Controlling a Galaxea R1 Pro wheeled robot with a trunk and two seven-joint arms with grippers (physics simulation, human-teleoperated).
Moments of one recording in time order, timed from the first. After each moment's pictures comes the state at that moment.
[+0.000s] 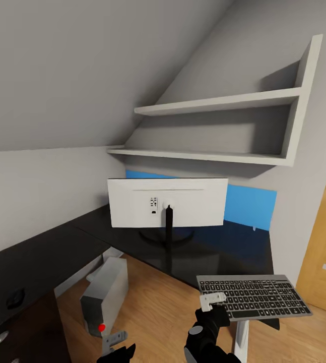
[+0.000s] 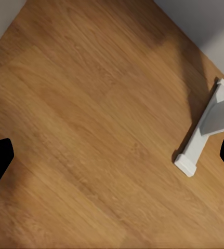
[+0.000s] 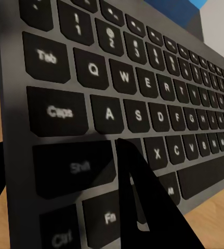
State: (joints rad) left arm -0.46 -0.05 -0.73 -0.09 1.08 -0.17 -0.16; right arm -0.33 0.07 0.61 -0.91 -0.25 0.43 -0.95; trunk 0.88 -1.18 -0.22
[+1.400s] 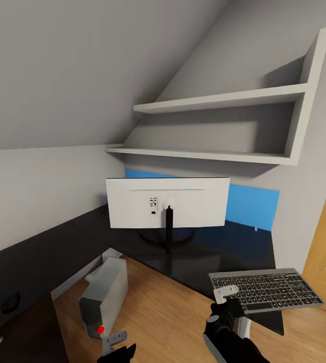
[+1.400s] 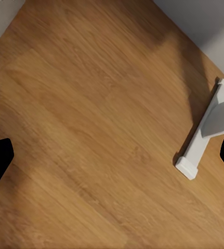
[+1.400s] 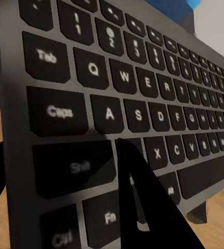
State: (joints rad) left arm -0.46 -0.05 -0.74 -0.09 1.07 -0.17 -0.17; right arm -0.42 -0.02 0.59 -0.75 -0.25 0.40 -0.83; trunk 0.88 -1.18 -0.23
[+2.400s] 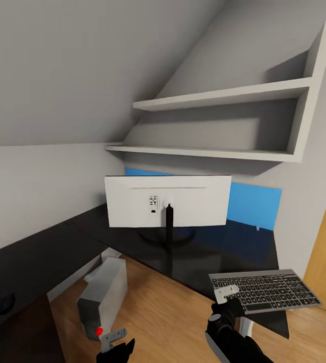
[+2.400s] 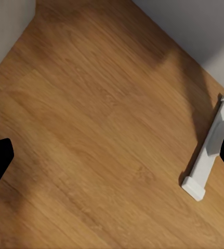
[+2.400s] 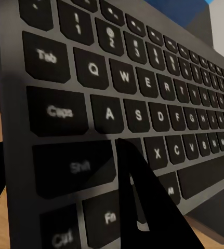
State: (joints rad) left arm -0.46 -0.05 -0.74 -0.09 1.07 -0.25 -0.16; right arm -0.44 -0.03 0.59 -0.73 -0.25 0.41 -0.79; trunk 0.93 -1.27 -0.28
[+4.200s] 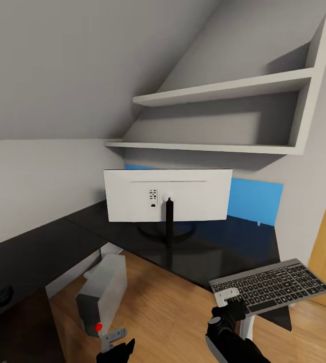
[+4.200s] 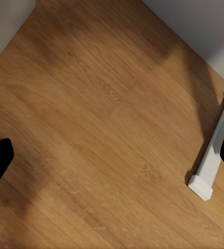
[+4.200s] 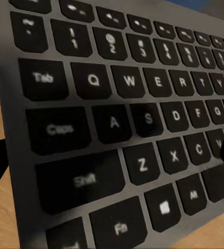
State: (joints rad) left arm -0.46 -0.05 -0.74 -0.09 1.07 -0.24 -0.16; right arm -0.44 -0.02 0.60 -0.70 -0.25 0.41 -0.79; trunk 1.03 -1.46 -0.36
